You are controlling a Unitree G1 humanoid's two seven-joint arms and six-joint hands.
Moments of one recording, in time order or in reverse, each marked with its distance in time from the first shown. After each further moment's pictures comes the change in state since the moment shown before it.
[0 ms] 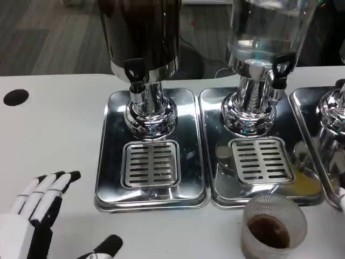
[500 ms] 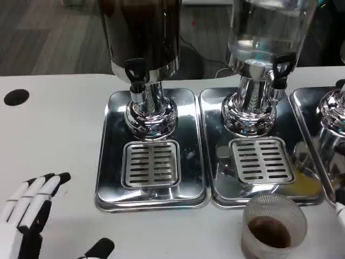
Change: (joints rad) left arm 0.026 0.001 0.013 0.038 -0.028 -0.035 0.071; right arm 0.102 0.009 0.010 -0.096 0.003 0.014 -0.003
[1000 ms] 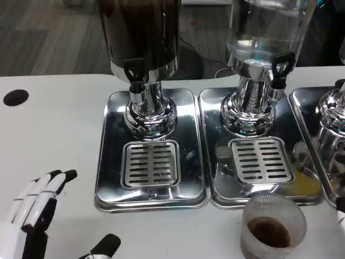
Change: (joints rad) left arm -0.004 -0.028 -0.042 -0.001 -0.038 -0.017 0.012; right arm 0.049 -0.005 0.001 -0.022 0.065 -0.011 0.029
